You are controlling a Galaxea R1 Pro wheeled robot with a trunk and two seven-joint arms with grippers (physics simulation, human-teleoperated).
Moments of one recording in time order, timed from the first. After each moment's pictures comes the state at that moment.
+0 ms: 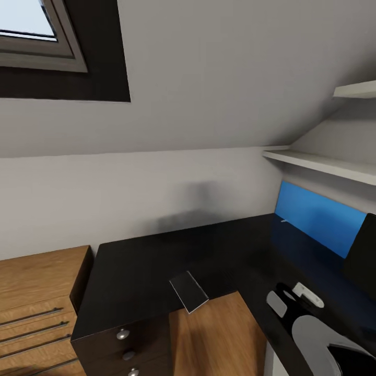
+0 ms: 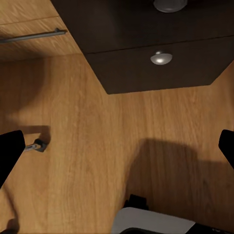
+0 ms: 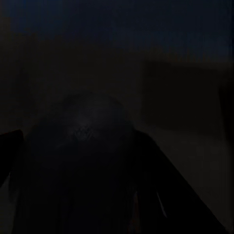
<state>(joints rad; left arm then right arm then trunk) 0.00 -0.06 0.14 -0.59 -0.03 -0.09 0.22 -0.77 -0.08 -0.16 -0.22 -0.46 -0.22 -0.61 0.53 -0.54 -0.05</state>
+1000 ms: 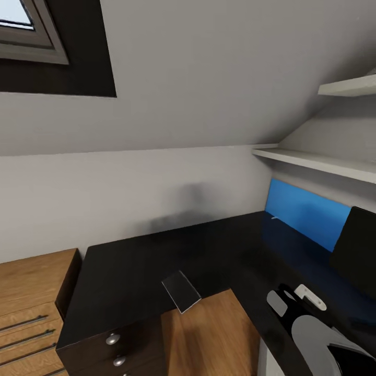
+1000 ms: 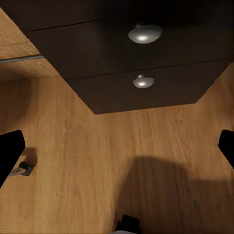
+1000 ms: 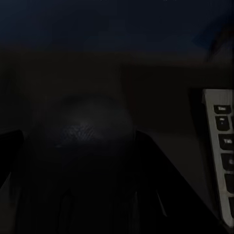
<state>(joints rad) 0.00 -0.07 0.14 -0.65 -0.03 -0.09 0.22 -0.77 -0.07 -0.19 -0.23 -0.46 -0.24 -0.65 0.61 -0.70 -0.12</state>
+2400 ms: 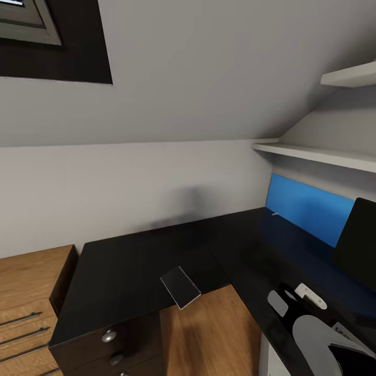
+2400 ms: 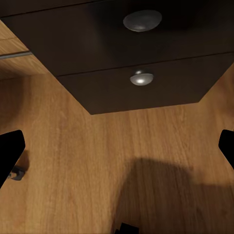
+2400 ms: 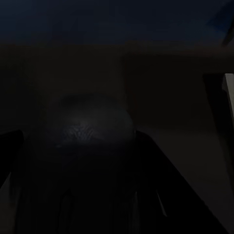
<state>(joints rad) 0.00 -0.07 0.14 -0.65 -0.03 -0.09 0.22 -0.77 -0.08 -0.19 -0.23 -0.46 -0.24 -0.63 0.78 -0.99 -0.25</state>
